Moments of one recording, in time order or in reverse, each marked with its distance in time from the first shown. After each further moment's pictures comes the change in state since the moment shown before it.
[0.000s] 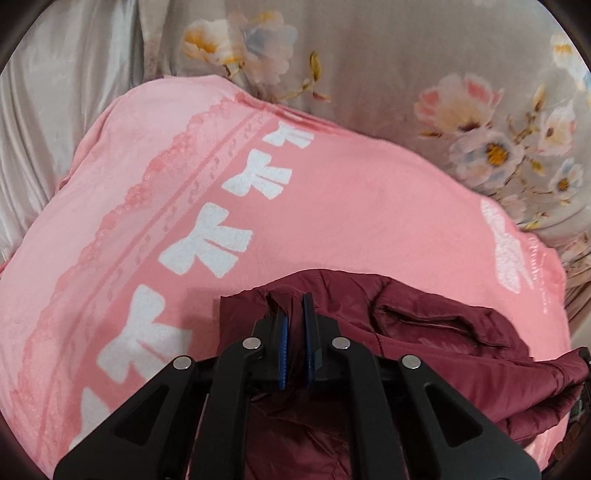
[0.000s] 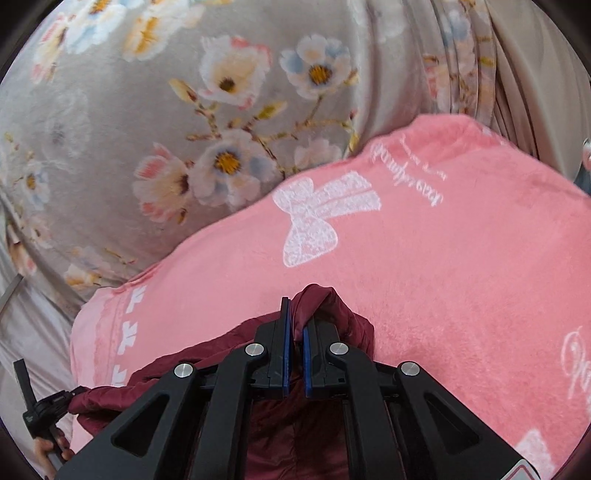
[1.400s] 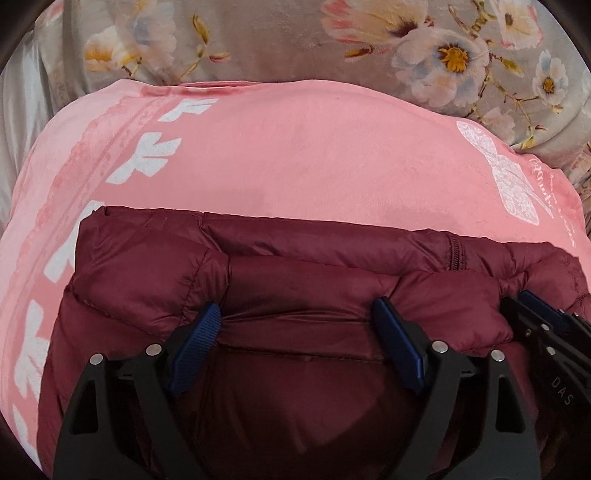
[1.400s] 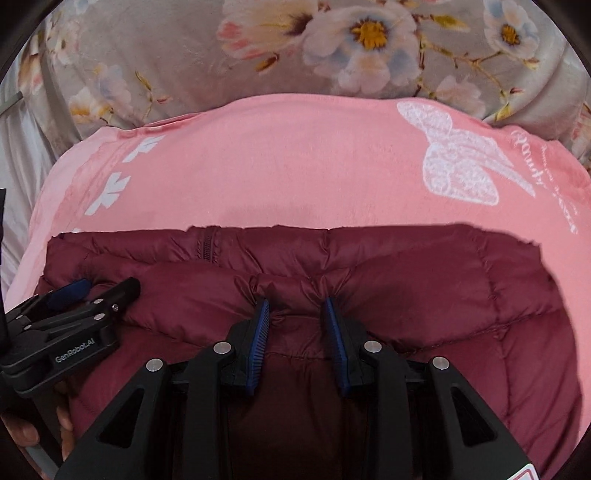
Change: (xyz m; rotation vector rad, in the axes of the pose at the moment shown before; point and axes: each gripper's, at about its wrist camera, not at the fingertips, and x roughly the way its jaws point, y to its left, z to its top) left arm 0.101 -0.127 -0.054 0.229 -0.004 0.004; right arm 0.165 0.135 -0.105 -0.479 0.262 0.001
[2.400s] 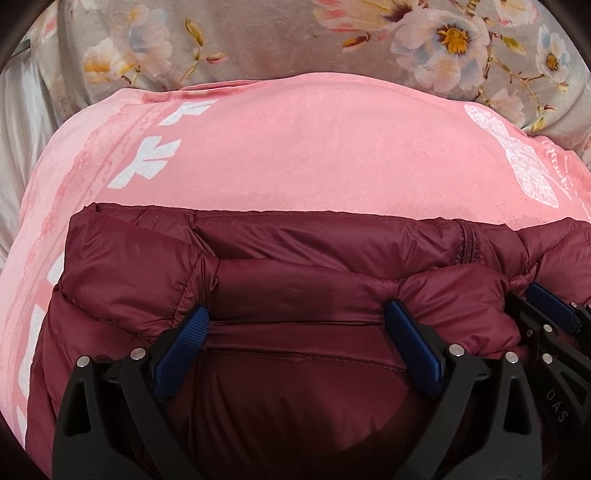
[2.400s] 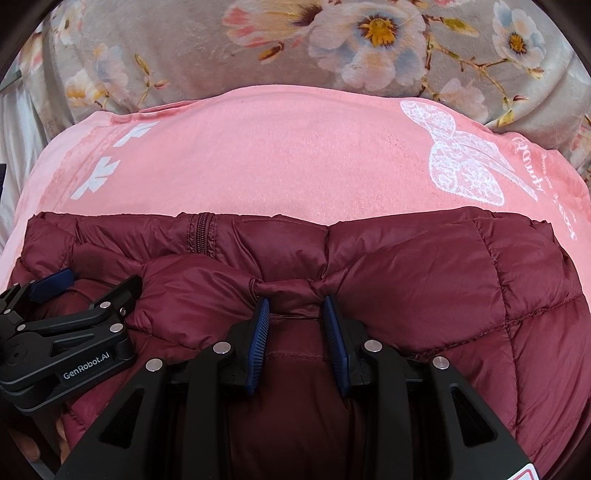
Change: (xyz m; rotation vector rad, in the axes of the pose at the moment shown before) left arm 0.017 -0.011 -0.006 0.045 -0.005 0.069; right arm 0.018 0.010 -0.008 -0.049 -0.017 -0.065
